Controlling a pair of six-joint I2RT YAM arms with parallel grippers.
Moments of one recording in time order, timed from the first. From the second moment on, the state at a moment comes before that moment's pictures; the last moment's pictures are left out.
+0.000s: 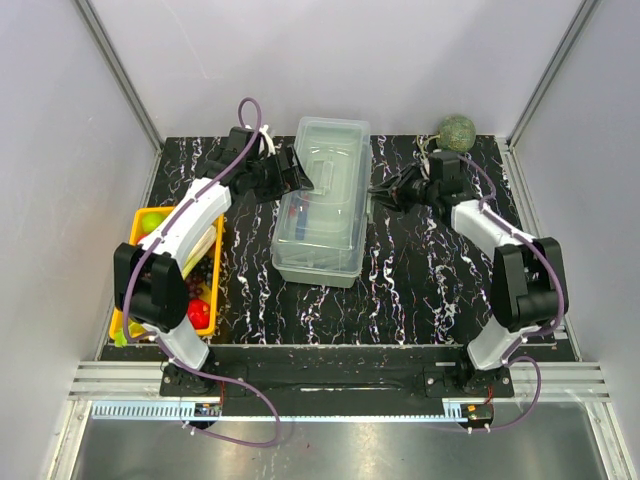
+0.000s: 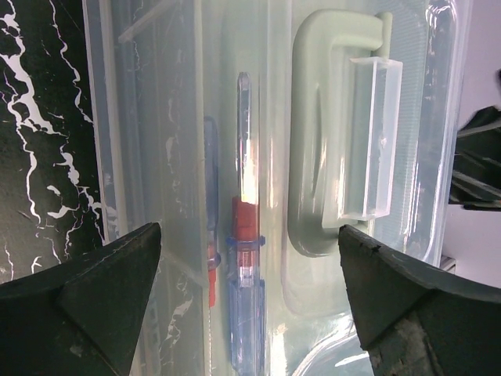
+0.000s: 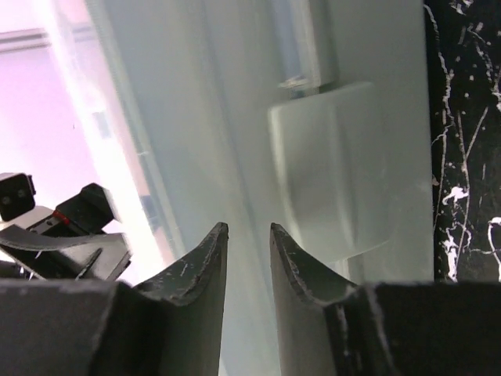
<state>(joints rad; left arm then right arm) -0.33 1.68 1.49 -0.54 0.33 -0.57 0.19 1.70 1.08 0.08 -0.58 1.21</state>
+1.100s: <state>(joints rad) -0.33 1.68 1.48 -0.53 0.36 -0.50 0.32 1.95 1.46 -0.48 -0.16 0.72</state>
